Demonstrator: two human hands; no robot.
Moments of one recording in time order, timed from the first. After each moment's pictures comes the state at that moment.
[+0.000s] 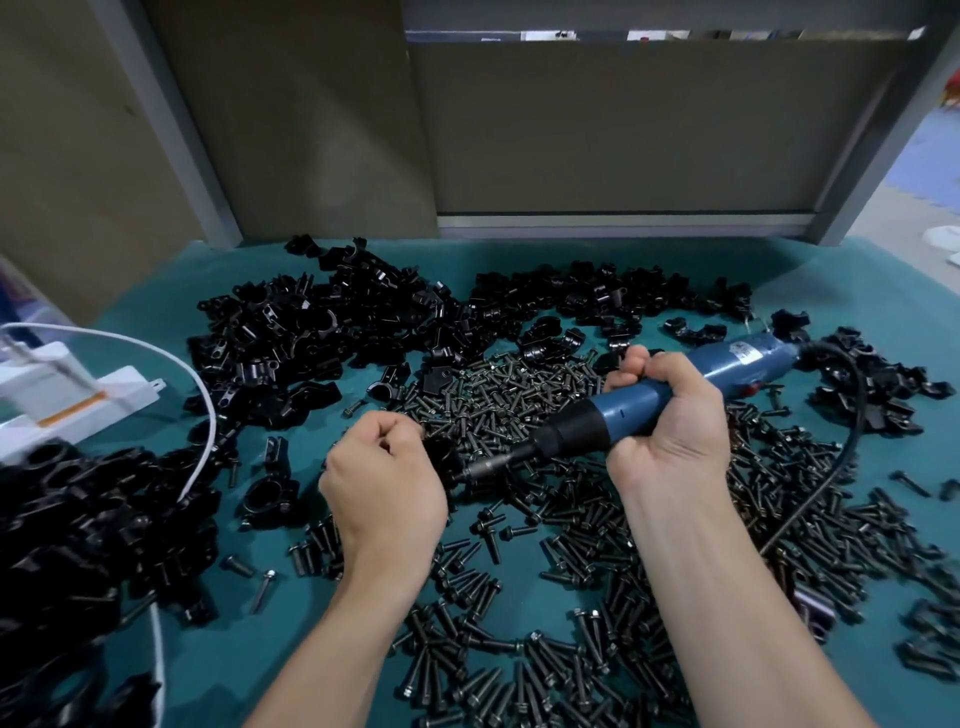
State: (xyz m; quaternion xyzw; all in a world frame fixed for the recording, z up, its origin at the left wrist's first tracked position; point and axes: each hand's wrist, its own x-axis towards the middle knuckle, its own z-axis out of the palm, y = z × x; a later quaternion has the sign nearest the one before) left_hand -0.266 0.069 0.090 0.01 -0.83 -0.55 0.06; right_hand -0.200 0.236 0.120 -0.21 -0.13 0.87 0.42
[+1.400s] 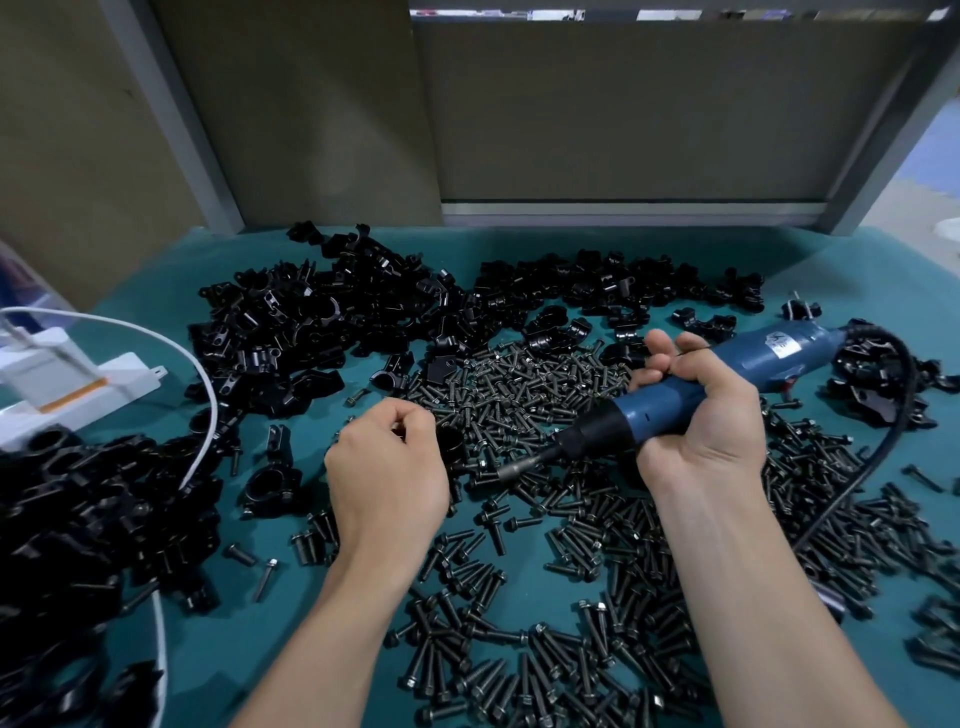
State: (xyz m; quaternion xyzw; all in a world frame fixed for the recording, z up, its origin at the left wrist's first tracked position) left_hand -0.278 0.064 0.080 -0.08 -0.87 -0.48 0.05; right_hand -0.188 0.250 0.112 -0.22 -0.20 0.86 0.41
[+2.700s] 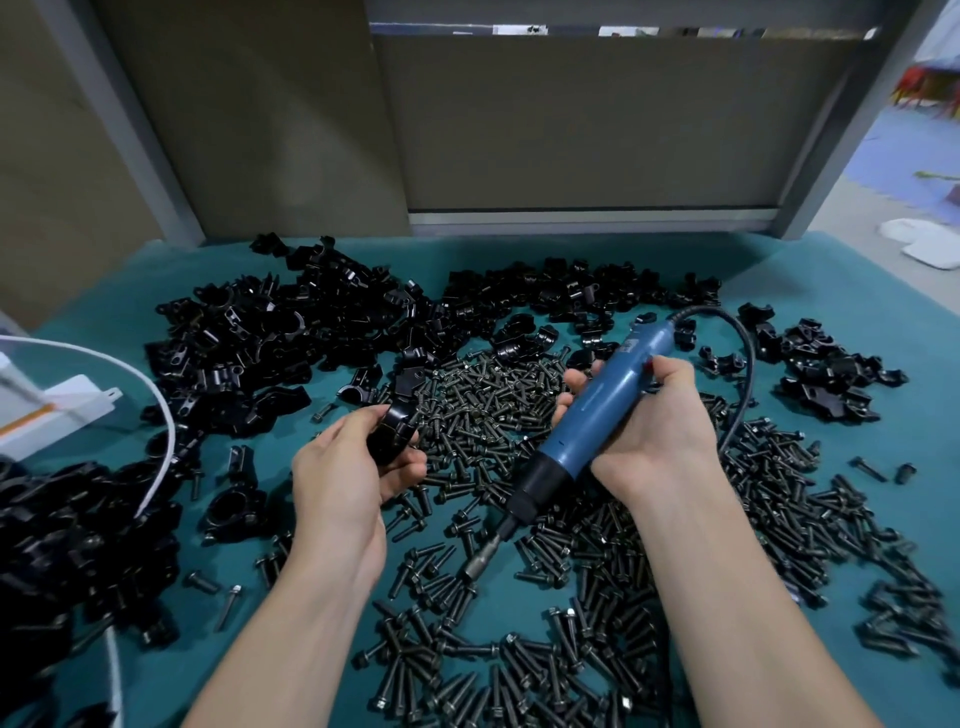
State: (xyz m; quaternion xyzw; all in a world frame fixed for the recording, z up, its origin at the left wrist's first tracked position) left_hand -0.290 0.065 0.081 0.05 -0.58 -0.80 -0.15; right_hand -0.186 0.258 0.109 -0.32 -0.24 0.89 0.24
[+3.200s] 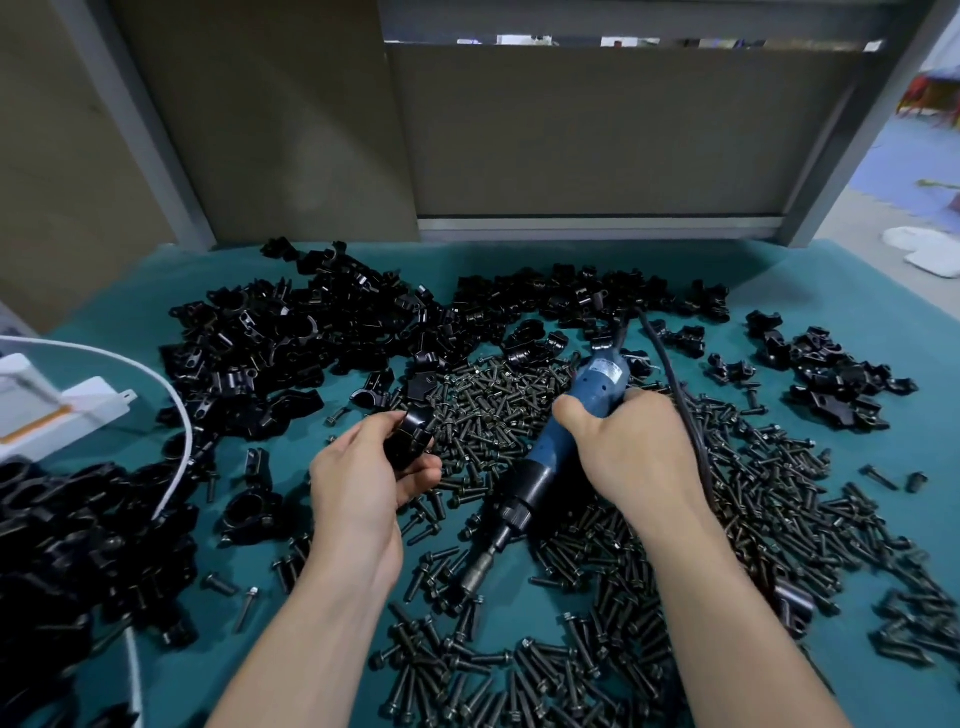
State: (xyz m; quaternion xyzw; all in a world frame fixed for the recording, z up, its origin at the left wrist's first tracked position) left_hand -0.290 0.066 0.081 0.06 -0.57 -0.80 -0.16; right_hand -0.184 0.235 0.106 -0.46 -0.77 0.39 0.21
